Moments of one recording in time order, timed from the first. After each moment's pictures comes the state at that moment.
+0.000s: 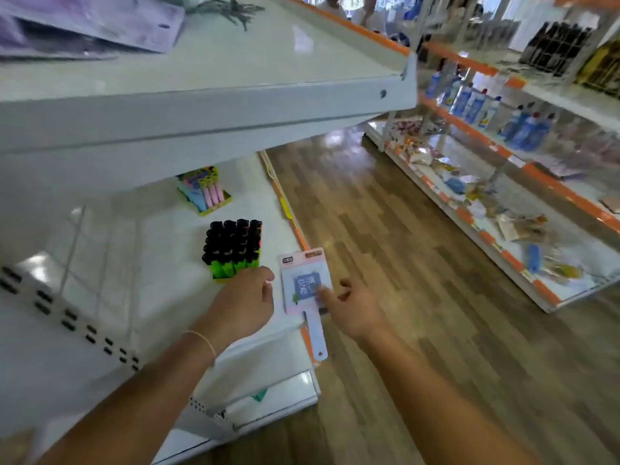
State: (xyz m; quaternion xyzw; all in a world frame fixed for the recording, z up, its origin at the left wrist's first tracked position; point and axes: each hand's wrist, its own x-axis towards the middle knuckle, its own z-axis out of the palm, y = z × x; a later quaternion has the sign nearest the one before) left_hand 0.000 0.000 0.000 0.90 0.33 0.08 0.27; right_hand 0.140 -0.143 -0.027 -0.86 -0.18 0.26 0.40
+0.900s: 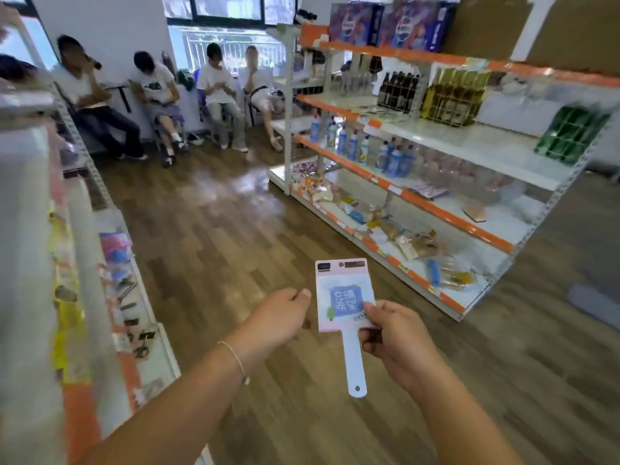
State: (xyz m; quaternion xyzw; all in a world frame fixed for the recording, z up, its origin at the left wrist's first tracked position) left_hand 0.362 -0.157 0.061 0.82 0.25 -0.03 0.51; right_hand 0.413 -0.334 0.063 -0.68 0.03 0.26 0.69
